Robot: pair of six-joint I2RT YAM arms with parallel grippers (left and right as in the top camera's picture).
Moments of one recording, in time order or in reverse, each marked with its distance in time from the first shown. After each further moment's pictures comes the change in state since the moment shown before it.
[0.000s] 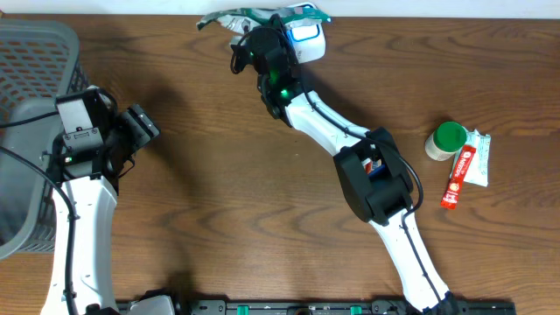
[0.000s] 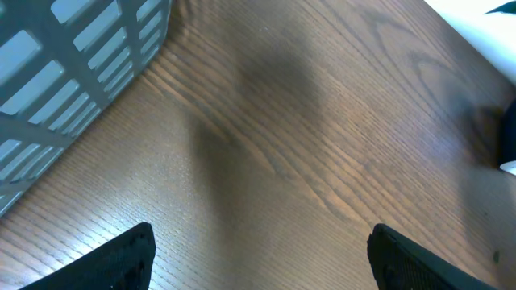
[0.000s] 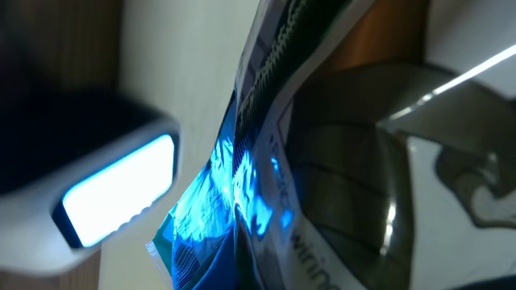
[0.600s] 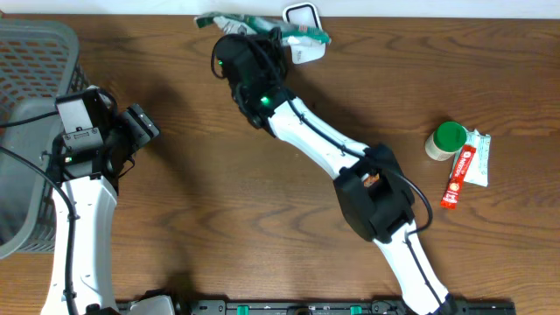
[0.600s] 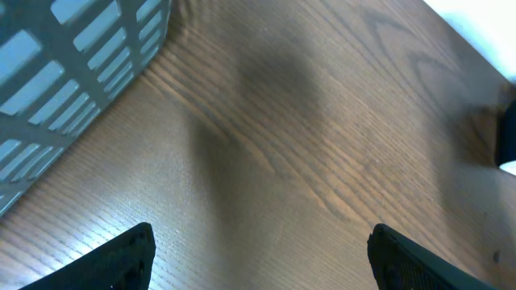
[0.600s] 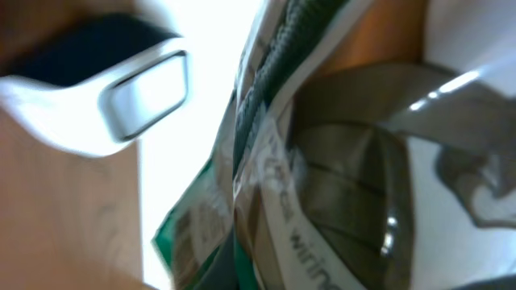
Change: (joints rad) left arm 0.000 0.000 0.000 0.000 0.000 0.000; right arm 0.108 -0.114 0.000 -0.232 0.347 0.143
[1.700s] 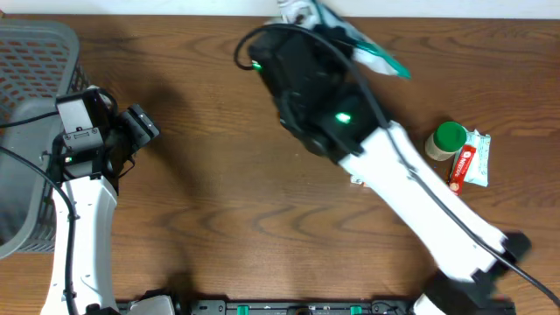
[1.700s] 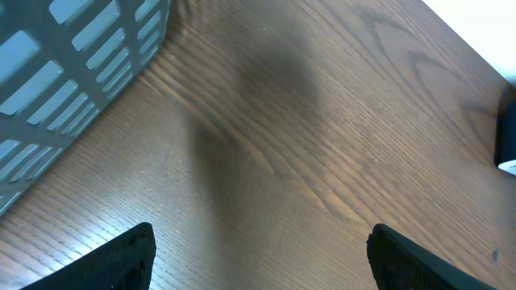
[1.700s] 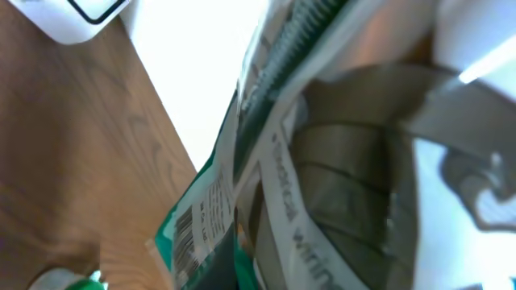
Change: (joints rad) left arm 0.000 0.000 0.000 0.000 0.002 0.000; right arm 0.084 -0.557 0.001 -0.890 0.061 0.690
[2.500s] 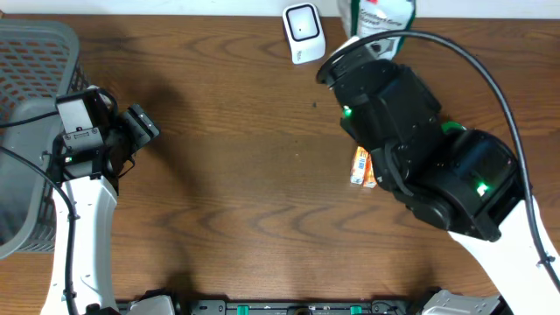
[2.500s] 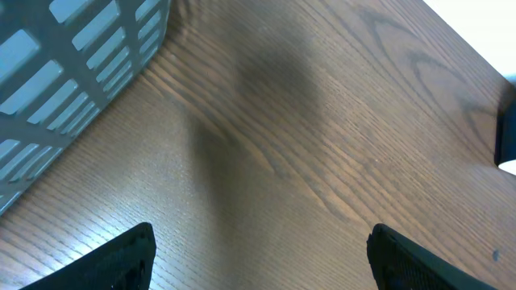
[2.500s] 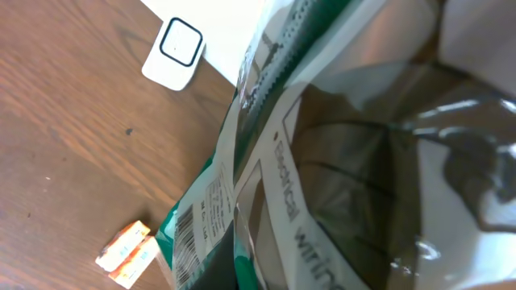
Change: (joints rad) left arm 0.000 0.000 0.000 0.000 0.001 0.000; right arm -0.003 -0.362 -0.002 -0.451 -0.330 0.663
